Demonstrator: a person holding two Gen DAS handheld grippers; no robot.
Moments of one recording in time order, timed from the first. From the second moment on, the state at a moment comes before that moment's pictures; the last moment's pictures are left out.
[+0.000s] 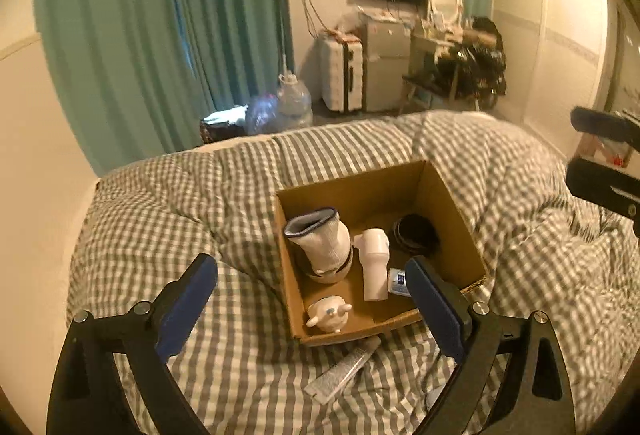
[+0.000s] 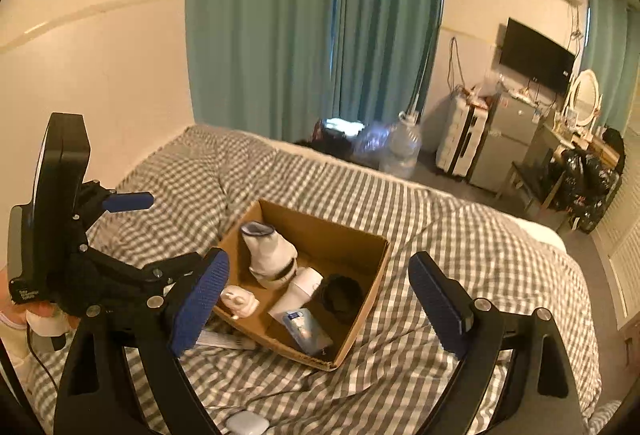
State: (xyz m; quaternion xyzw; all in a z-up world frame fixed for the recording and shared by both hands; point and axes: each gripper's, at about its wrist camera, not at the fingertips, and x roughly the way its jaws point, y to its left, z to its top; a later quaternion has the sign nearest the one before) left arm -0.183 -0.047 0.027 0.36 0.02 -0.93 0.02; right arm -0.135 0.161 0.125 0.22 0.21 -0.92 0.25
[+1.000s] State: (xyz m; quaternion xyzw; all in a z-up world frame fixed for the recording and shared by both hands) left arm -0.110 -0.064 -0.103 0.44 0.10 -0.89 0.07; right arm -0.119 0.170 -0.103 0.43 0.23 -0.85 0.20
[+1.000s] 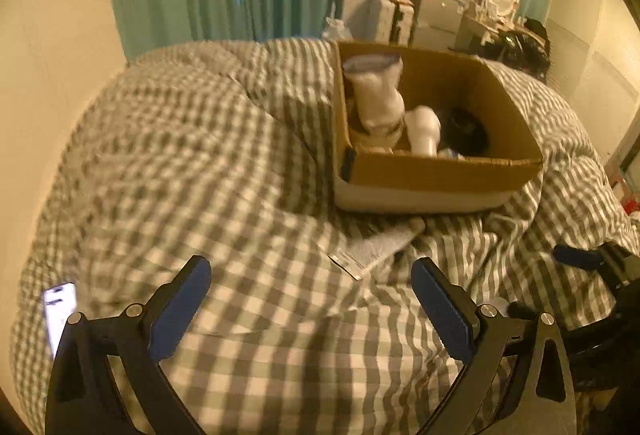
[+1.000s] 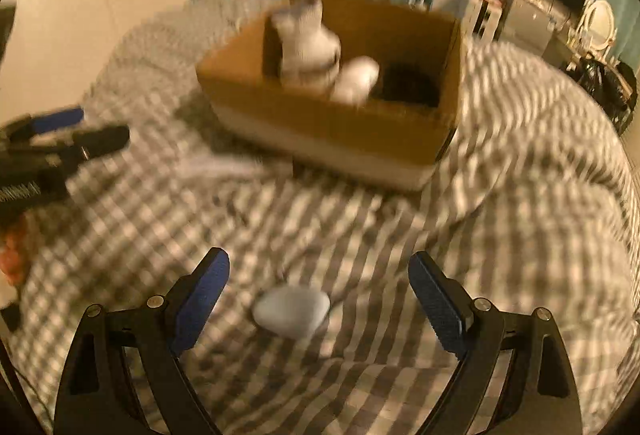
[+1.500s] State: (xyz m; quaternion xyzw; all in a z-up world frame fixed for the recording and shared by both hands) left arm -0.123 -0.048 -0.133 0.48 0.07 -0.87 0.06; right arm -0.119 0.164 -0.158 0.50 0.27 -0.79 0.22
